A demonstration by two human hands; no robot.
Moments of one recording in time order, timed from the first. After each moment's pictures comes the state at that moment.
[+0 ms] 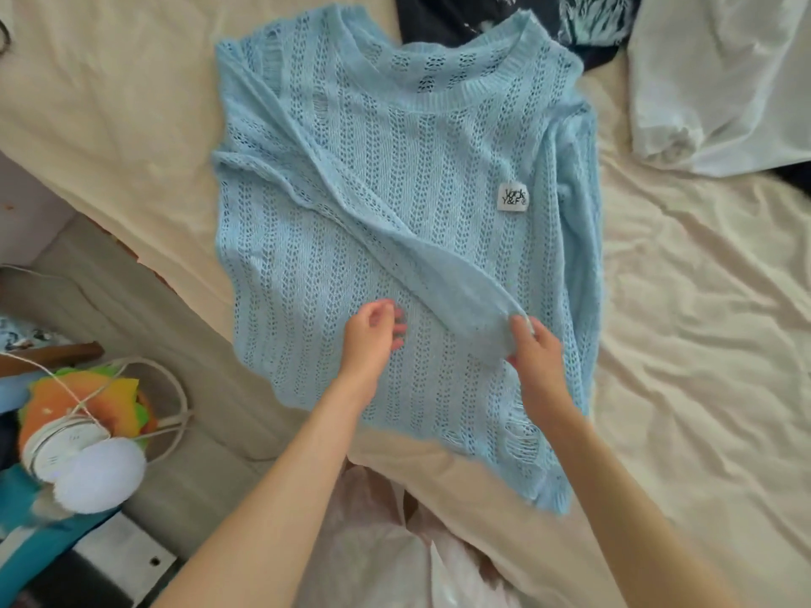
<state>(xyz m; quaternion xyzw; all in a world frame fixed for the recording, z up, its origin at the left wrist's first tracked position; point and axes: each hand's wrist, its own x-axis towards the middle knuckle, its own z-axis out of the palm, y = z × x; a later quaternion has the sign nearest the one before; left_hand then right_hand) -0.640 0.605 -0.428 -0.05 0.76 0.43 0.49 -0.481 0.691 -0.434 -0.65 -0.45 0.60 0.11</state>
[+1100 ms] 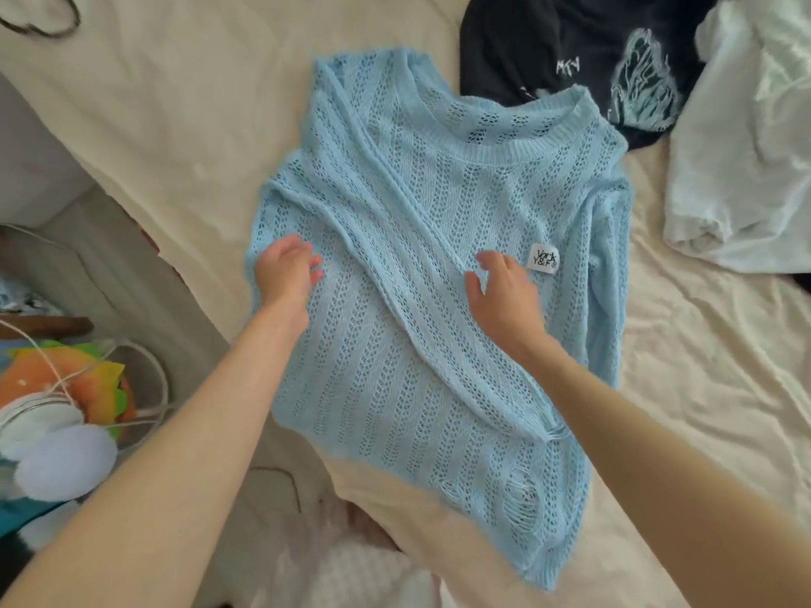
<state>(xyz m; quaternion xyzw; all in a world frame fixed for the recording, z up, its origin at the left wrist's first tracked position) -0.776 0.622 -0.424 -0.20 0.76 0.54 0.31 -0.596 0.767 -0.423 -0.43 -0.84 0.31 -0.10</state>
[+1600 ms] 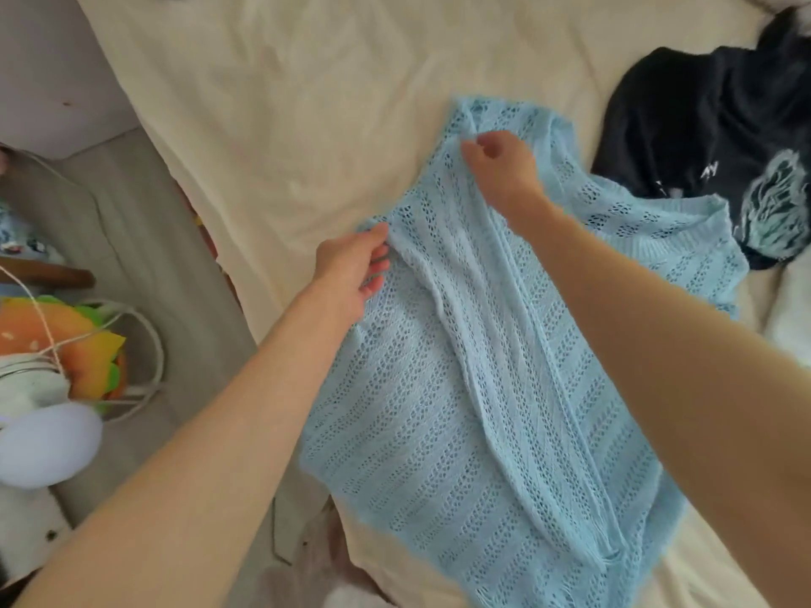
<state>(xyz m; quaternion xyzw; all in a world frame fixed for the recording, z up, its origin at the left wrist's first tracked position) -0.874 0.629 -0.438 -0.31 0.64 0.56 0.42 -0.859 0.809 -0.440 -0.41 -0.80 0.43 -0.06</state>
